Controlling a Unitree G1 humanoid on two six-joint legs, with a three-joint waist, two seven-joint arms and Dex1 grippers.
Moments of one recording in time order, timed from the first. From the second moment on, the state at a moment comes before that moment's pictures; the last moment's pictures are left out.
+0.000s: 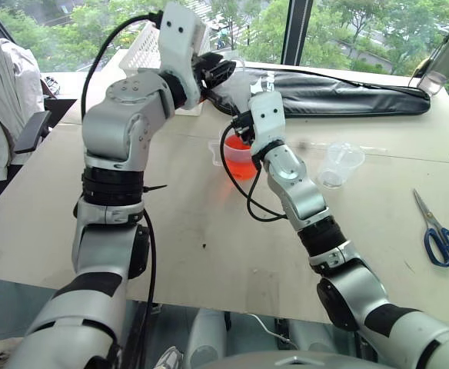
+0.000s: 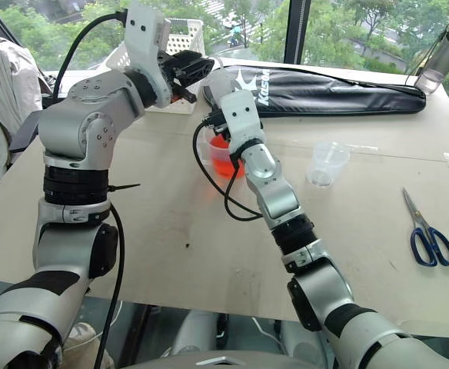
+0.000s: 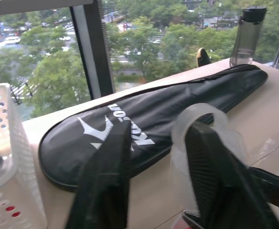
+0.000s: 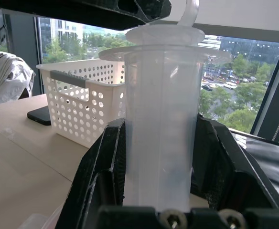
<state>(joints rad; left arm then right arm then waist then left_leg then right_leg) -1.05 0.48 -0.01 0.11 -0.35 0.73 -0.50 -0.81 0.13 0.20 0.33 0.01 0.09 0.00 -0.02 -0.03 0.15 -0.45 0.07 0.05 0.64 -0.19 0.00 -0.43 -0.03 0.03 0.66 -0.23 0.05</state>
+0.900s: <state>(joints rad) -1.05 0.50 -0.01 0.19 -0.28 0.57 -0.65 -0.80 0.13 0.21 0.30 0.05 0.11 0.02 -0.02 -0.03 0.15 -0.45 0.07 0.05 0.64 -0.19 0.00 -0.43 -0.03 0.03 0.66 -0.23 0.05</state>
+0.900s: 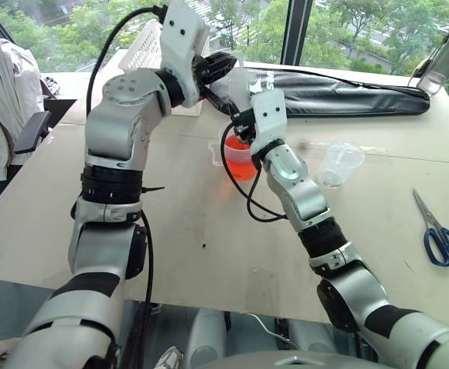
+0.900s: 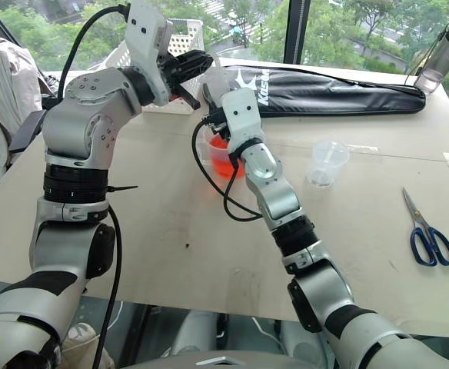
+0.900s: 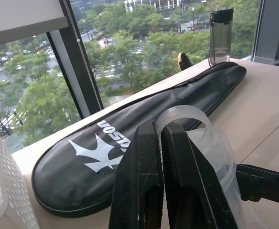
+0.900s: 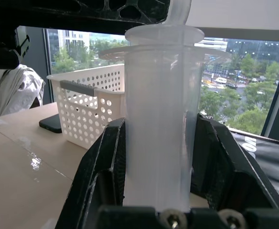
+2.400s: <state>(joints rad) -1.09 0.52 0.05 0.25 -0.34 0.58 -0.72 -0.78 0.13 0.23 0.28 0.04 0.10 0.02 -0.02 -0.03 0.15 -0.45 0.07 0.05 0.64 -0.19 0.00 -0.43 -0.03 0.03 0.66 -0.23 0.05</state>
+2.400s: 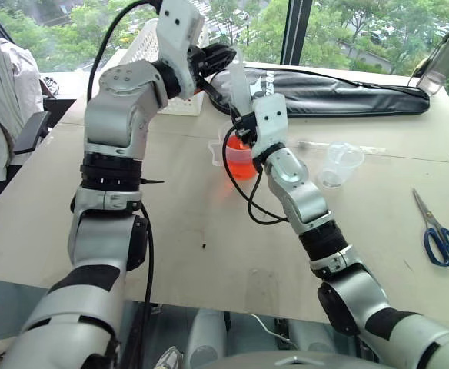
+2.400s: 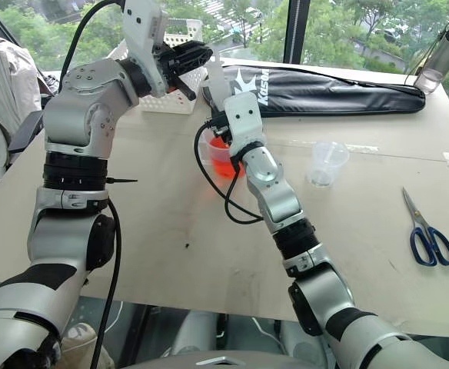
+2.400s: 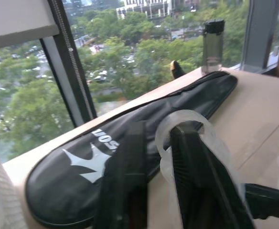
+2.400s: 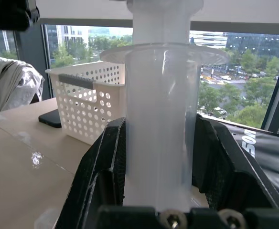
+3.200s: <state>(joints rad) -0.82 0.66 0.27 -0.04 -0.67 0.97 -0.72 -0.78 0.13 0.20 0.25 0.09 0.01 0.06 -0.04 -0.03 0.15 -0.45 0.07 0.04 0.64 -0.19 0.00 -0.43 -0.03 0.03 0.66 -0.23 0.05</state>
